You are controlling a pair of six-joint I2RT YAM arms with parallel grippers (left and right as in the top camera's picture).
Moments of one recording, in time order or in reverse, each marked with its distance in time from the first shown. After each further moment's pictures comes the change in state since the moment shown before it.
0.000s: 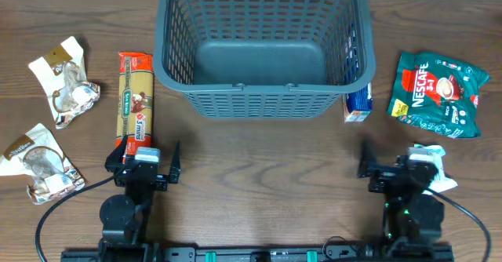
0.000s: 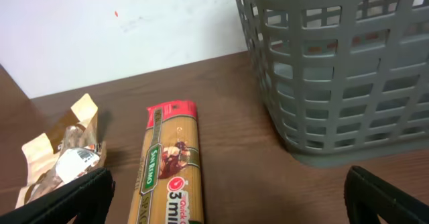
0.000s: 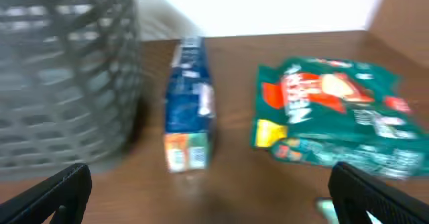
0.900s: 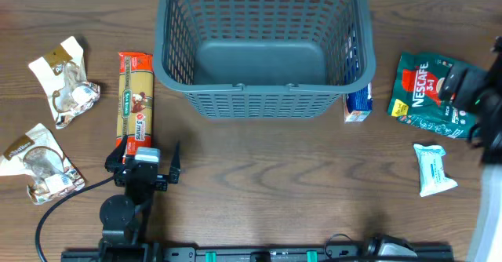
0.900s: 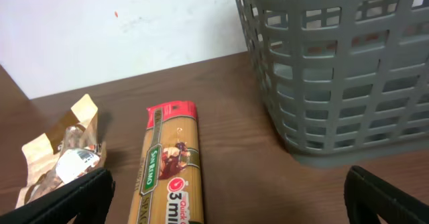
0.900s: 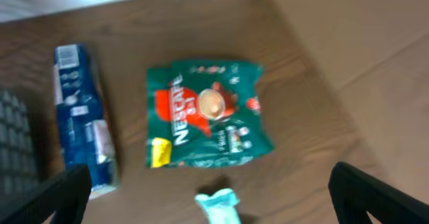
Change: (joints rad) left arm 0.000 -0.002 0.000 0.000 0.001 0.000; right arm -0.296 1.185 1.310 -0.628 0.039 -0.076
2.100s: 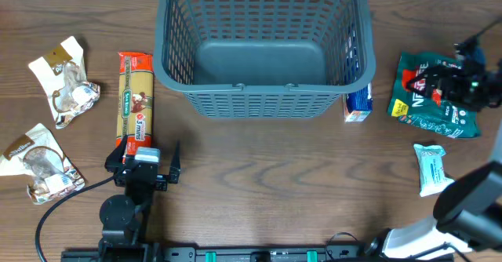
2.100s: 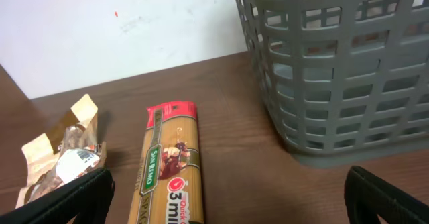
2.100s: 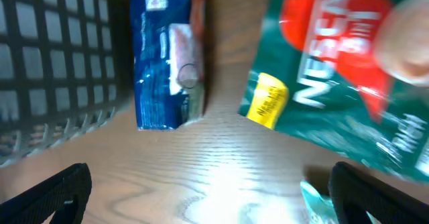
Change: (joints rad) left arm 0.000 0.000 0.000 0.000 0.000 0.000; right arm -0.154 0.553 0.106 -0.212 -0.592 -0.296
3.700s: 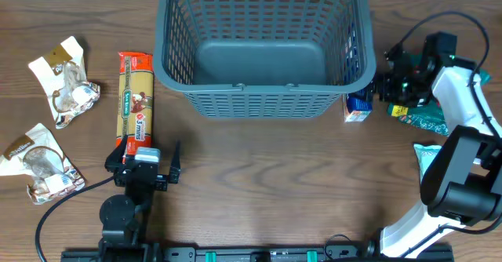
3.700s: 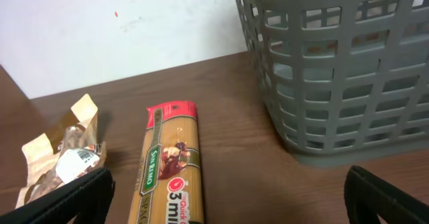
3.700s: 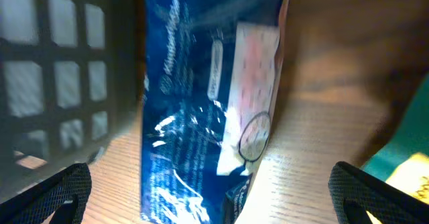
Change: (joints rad) left arm 0.000 0.000 0.000 0.000 0.000 0.000; right arm 0.242 0.090 -0.274 0.374 0.025 0.140
